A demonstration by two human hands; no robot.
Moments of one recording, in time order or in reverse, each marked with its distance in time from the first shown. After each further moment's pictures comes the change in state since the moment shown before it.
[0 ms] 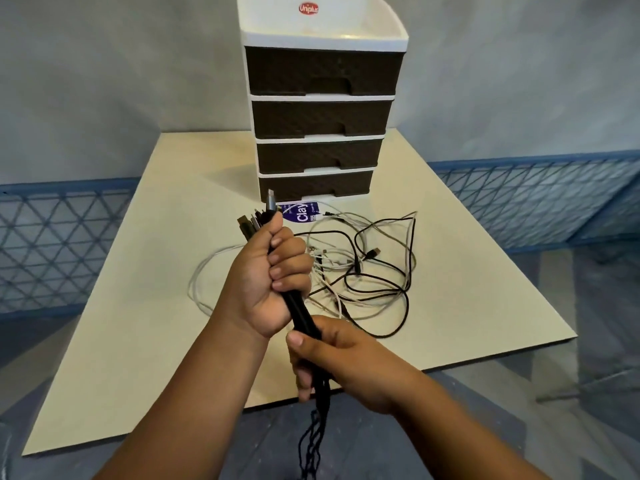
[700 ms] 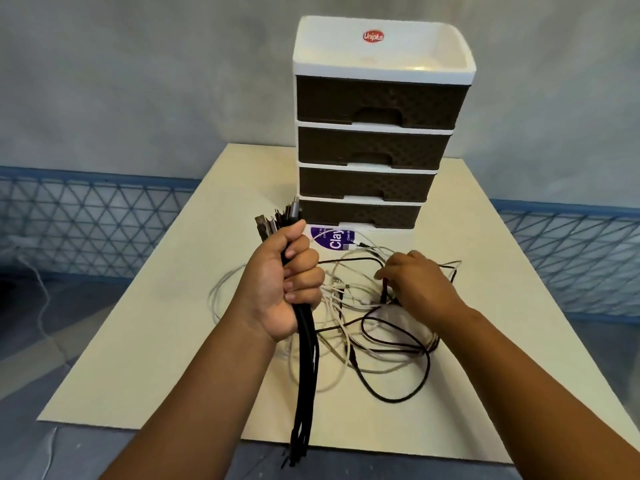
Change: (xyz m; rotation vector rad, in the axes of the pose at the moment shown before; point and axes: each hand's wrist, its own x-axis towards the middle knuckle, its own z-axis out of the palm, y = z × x) left_hand 0.033 0.006 0.022 0.203 0.286 0.239; right_hand 0.108 -0.007 -0.205 -1.606 0.314 -0.268
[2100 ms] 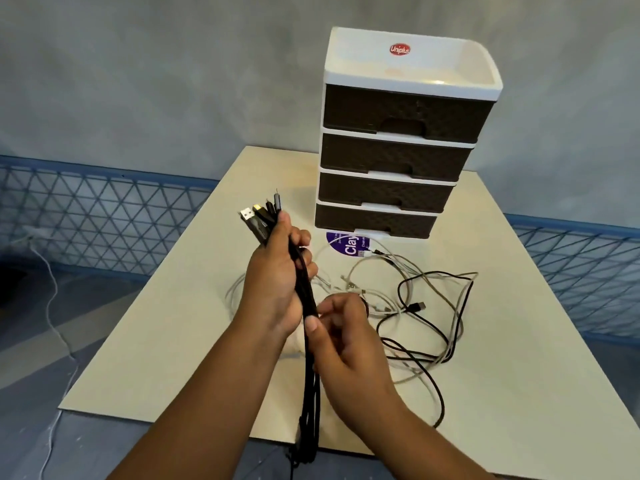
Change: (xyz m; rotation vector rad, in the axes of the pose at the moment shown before) left_hand -0.012 0.006 0.005 0.228 0.394 0.493; right_hand -0.060 -0.181 -0.034 1.141 0.252 0.128
